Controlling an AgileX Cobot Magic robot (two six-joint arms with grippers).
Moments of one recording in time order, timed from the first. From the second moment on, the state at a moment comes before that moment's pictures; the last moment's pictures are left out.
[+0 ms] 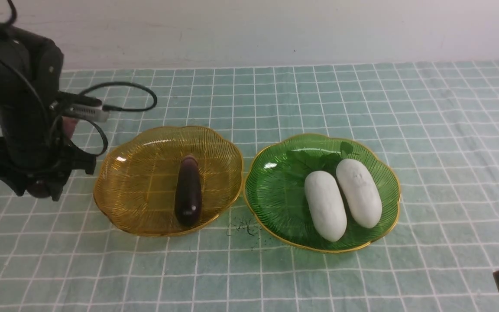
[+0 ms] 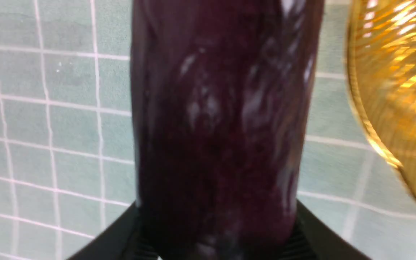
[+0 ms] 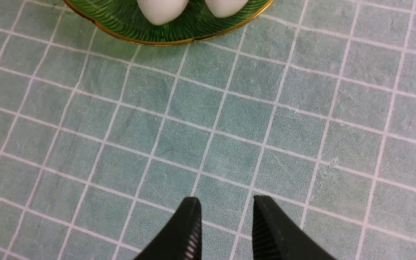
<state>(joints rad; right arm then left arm) 0.22 0.80 -0.69 0.18 1.01 -0.14 -0.07 1.78 -1.44 0.27 1.21 -0.24</state>
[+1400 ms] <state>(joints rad) 0.22 0.00 -0.36 0.09 0.47 -0.09 -0.07 1.90 -1.44 -0.19 1.18 -0.05</state>
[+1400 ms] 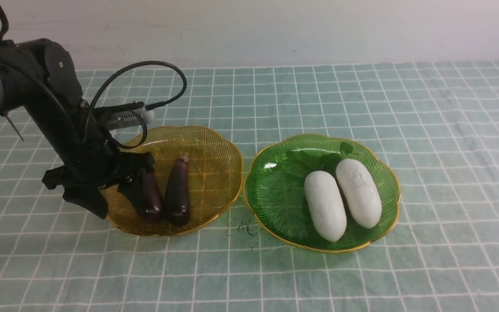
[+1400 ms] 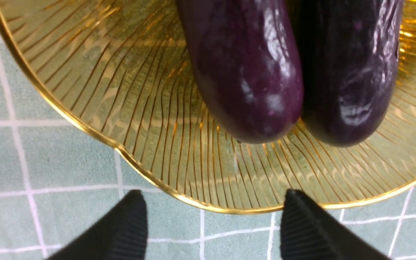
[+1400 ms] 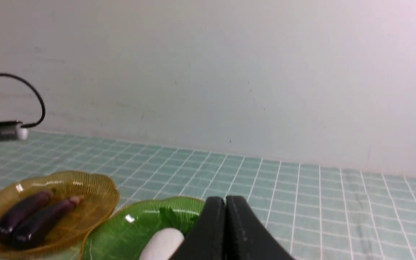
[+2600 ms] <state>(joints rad) 0.13 -0.01 -0.02 0.00 0.38 -0.08 -0.07 1.87 -1.44 -0.18 1.20 -0.01</state>
